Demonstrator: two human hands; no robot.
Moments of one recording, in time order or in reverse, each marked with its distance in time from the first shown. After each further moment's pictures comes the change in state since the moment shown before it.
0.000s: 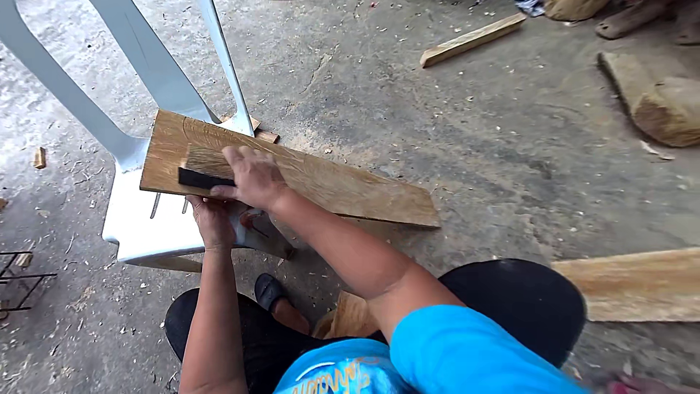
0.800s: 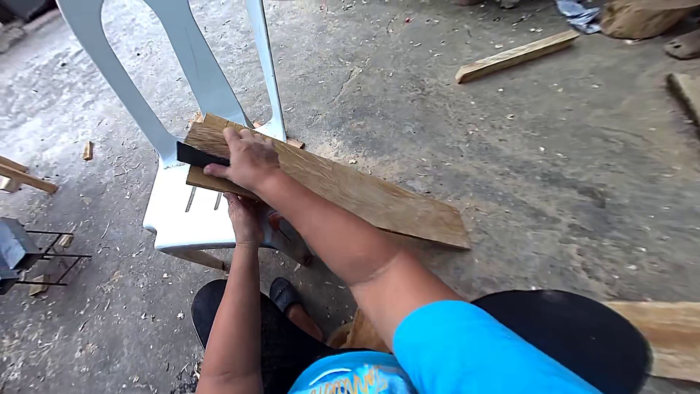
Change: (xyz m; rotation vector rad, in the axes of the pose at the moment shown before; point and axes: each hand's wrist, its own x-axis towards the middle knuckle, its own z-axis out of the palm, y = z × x) left_hand 0.000 0.004 0.004 0.002 0.046 -0.058; right_hand 0.054 -0.049 0.006 -0.004 0.018 0.039
